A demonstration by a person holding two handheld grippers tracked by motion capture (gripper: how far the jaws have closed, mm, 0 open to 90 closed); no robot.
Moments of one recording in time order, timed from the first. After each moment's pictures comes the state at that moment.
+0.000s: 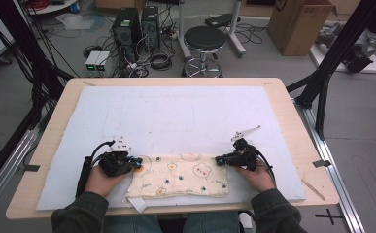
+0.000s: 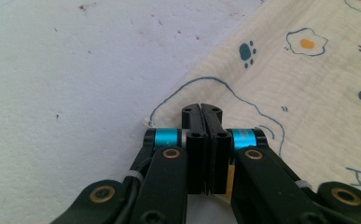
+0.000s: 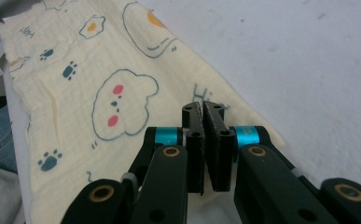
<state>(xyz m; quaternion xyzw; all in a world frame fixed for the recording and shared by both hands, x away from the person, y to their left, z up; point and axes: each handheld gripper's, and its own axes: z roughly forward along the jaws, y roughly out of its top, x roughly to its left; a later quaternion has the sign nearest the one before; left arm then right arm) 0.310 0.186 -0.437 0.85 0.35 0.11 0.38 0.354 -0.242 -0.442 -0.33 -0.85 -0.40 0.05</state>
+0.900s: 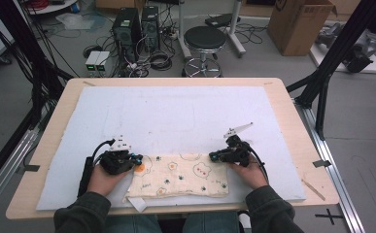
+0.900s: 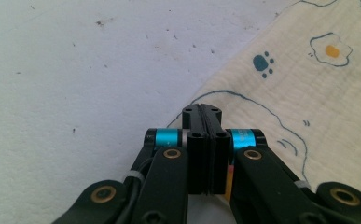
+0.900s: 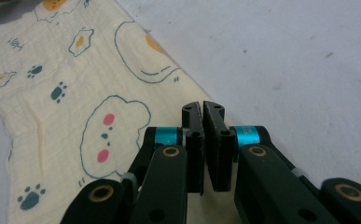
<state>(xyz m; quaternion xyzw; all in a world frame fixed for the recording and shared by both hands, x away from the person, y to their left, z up) 0.315 0.186 -0.440 0.84 0.35 0.13 0.39 0.367 -0.222 -0.442 -0.32 -0.86 -0.40 0.03</state>
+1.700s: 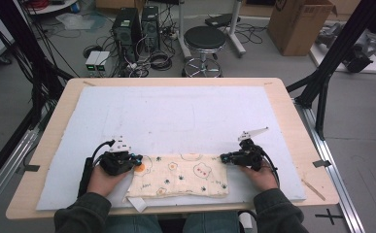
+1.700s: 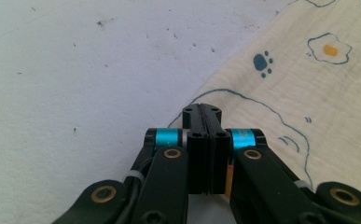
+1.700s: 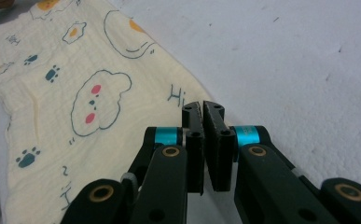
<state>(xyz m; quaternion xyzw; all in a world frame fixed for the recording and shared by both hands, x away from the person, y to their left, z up) 0.314 0.186 -0.442 0.84 0.35 0.14 0.40 0.354 -0.258 -0.445 -0.34 -0.84 -0.42 0.02</state>
